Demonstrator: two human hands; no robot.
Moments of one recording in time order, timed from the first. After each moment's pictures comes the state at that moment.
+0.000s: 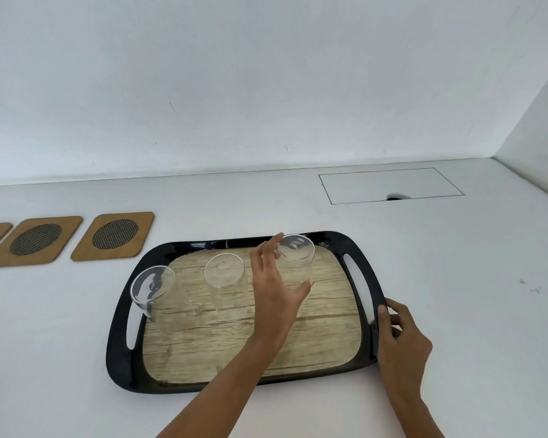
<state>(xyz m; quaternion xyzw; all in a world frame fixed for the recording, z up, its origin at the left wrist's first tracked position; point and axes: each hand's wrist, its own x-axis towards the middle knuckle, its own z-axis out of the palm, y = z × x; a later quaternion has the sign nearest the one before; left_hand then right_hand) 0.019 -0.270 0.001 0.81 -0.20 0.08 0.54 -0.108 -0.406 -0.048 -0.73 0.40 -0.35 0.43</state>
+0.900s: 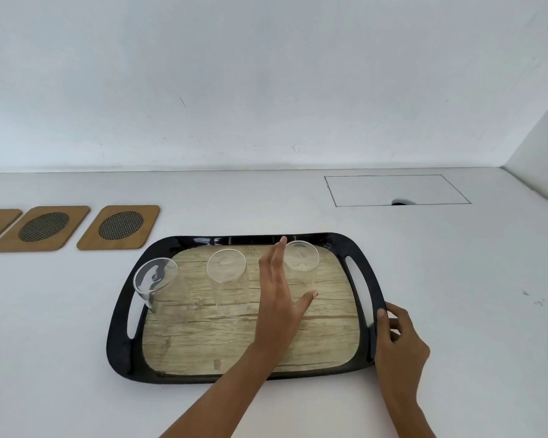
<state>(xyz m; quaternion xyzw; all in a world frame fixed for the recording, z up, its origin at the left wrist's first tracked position) 0.006 -0.267 -0.017 0.79 -0.27 0.08 0.55 -0.109 -0.403 -0.043 -0.73 0.40 -0.34 0.43</state>
